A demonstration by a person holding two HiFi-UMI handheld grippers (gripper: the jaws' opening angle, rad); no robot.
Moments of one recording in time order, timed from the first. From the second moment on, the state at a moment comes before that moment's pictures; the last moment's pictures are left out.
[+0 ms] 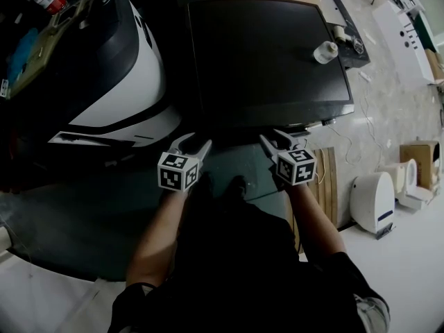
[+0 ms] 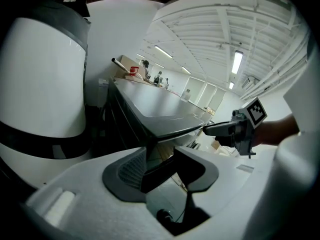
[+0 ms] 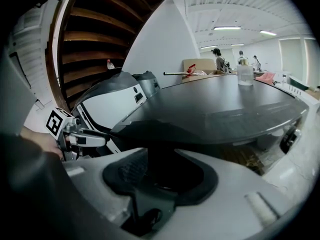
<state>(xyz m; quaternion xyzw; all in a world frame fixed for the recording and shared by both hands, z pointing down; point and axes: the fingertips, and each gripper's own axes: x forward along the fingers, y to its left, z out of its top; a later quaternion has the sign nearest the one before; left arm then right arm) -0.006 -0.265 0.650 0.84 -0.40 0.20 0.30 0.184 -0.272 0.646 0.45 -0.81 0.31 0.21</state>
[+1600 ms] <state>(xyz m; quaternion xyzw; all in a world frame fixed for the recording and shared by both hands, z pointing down) 0.013 -0.228 0.650 0.83 -0.42 0.21 0.29 0.177 -0.235 0.659 0.44 -0.82 0.29 0.22</state>
